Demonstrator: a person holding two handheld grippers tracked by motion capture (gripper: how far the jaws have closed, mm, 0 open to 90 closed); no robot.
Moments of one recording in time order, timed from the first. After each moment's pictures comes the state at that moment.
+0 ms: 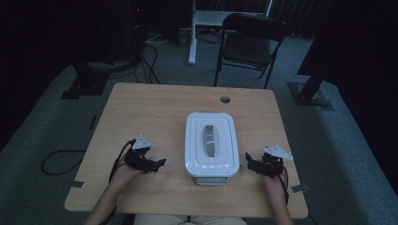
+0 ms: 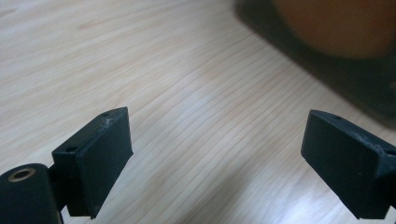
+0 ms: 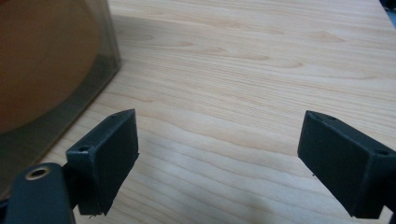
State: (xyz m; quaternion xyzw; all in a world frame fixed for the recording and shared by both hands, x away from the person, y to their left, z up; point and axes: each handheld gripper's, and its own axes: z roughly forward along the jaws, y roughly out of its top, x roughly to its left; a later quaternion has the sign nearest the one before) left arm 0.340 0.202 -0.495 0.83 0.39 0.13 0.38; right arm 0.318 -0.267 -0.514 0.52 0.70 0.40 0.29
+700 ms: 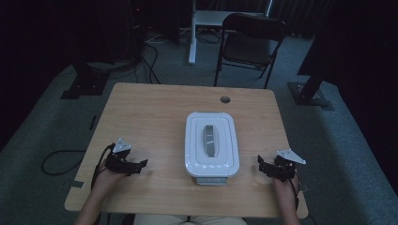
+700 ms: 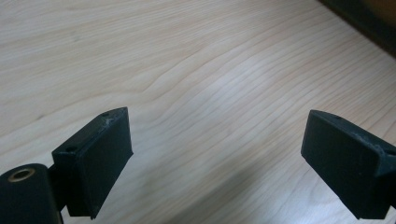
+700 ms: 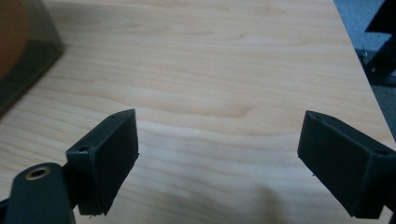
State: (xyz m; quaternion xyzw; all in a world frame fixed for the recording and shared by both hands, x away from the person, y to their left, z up) left arm 0.324 0.257 -0.499 0.80 0.45 0.17 0.35; right arm 0.307 -0.302 -0.520 0.57 0.67 0.37 0.30
